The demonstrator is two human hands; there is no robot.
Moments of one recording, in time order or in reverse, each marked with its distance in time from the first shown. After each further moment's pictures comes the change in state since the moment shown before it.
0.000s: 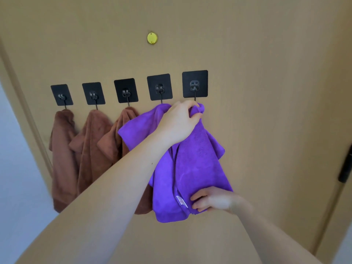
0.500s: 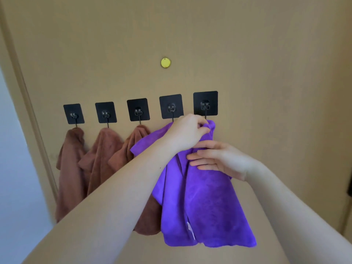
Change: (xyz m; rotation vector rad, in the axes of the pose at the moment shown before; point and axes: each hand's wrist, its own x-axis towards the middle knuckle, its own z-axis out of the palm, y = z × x) left_hand 0.010 0.003 -0.031 0.071 -0.096 0.064; right_hand -0.056 -0.138 -0.053 0.377 0.192 -0.426
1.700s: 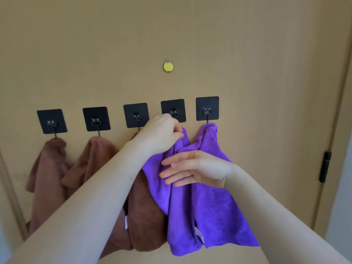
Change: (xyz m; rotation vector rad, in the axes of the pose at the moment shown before) left_hand -0.013 -0.066 -0.062 0.173 -0.047 0.145; right_hand 0.018 -0.024 0.089 -0.013 -0.078 0.069
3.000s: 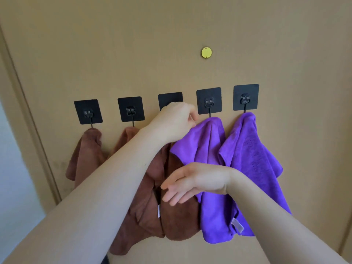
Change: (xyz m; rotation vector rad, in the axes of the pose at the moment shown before) left_hand -0.015 -0.053 -0.027 -0.079 -0.035 0.018; right_hand 0.054 0.011 0.078 -0.237 -0.230 0.144
